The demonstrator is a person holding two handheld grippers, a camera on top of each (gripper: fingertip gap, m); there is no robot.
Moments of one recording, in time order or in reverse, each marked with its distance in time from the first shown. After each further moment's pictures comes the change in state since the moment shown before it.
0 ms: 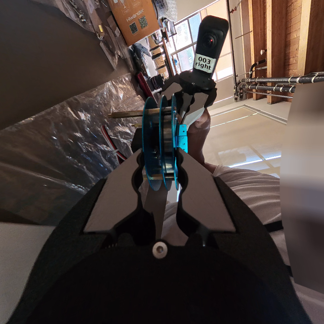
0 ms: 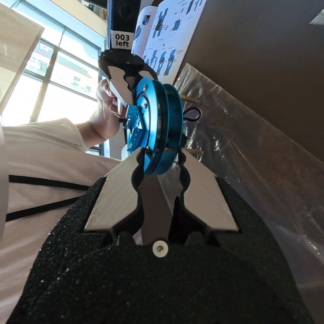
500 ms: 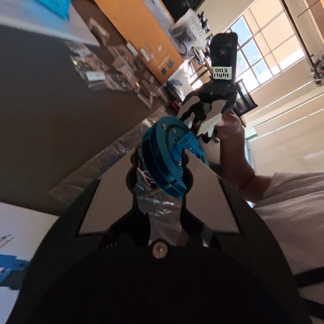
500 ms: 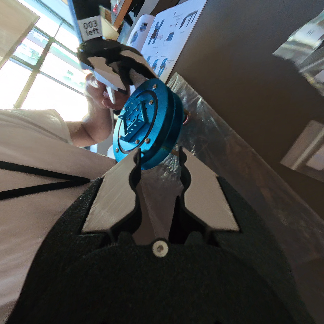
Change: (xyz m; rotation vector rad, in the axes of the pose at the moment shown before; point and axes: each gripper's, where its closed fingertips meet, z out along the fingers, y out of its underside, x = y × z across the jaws) left arm -0.012 -0.032 -0.014 0.119 -0.287 0.325; right arm 0.023 -0.005 -0.012 0.036 0.026 -0.122
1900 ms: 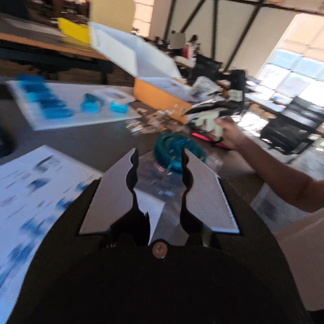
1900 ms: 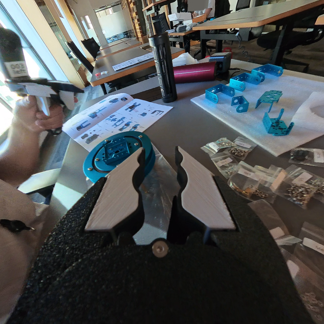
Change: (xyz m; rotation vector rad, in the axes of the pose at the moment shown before) left arm 0.063 -0.004 -0.119 0.359 -0.282 0.418; right arm -0.002 -0.053 -0.053 0.415 0.264 -0.488
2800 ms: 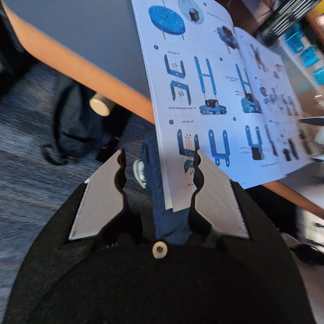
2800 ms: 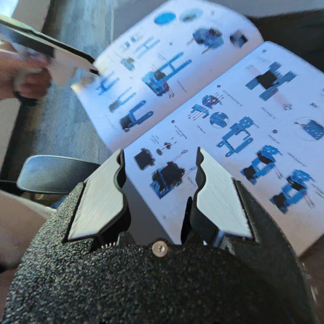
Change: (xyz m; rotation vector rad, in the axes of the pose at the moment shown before) left arm -0.185 0.177 -0.329 -0.144 -0.814 -0.524; right arm -0.238 0.077 0.284 -0.483 -0.154 -0.174
